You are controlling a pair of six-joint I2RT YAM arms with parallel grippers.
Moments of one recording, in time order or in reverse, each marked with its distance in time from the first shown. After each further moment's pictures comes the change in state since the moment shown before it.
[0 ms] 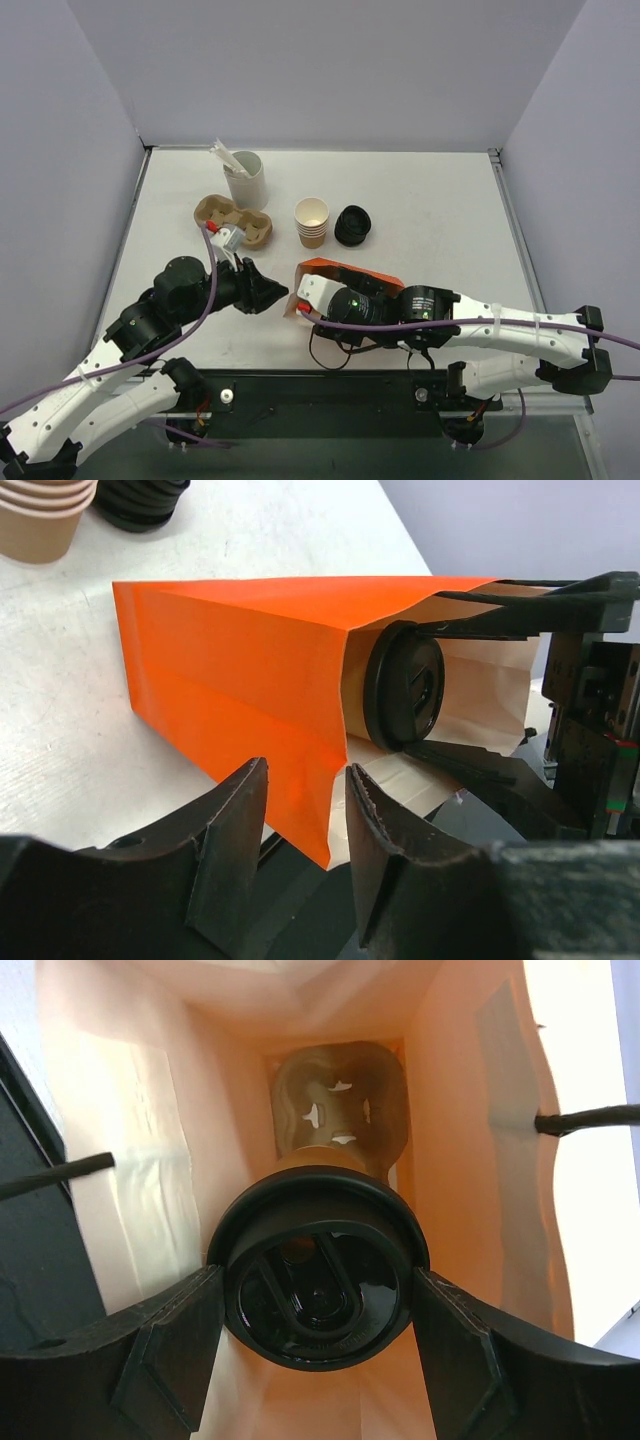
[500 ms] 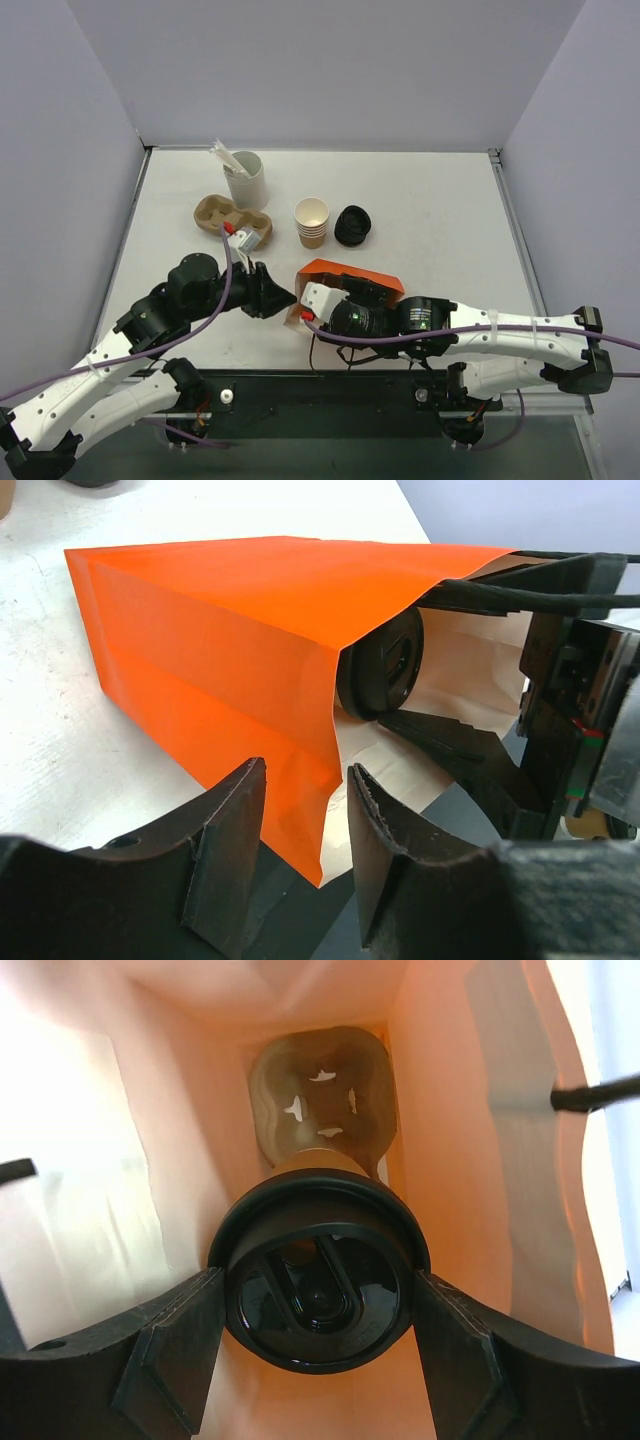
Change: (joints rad) left arm -0.037 0.060 0.006 -0.014 0.051 0.003; right arm 0.040 -0.025 -0.102 0.054 0.091 0.019
